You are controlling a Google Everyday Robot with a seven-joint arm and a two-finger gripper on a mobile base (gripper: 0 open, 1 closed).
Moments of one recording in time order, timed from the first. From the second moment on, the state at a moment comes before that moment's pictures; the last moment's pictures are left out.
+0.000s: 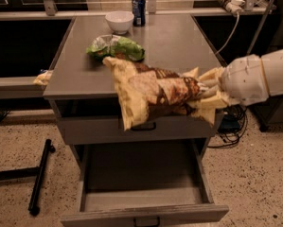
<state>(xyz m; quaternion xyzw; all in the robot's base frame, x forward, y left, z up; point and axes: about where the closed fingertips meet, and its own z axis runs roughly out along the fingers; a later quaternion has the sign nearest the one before) 0.502 -0.142 0.908 -0.64 0.60 0.17 0.45</state>
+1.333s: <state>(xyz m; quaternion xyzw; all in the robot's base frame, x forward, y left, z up) 0.697 -0.139 0.919 -0.60 0.64 0.12 0.47</state>
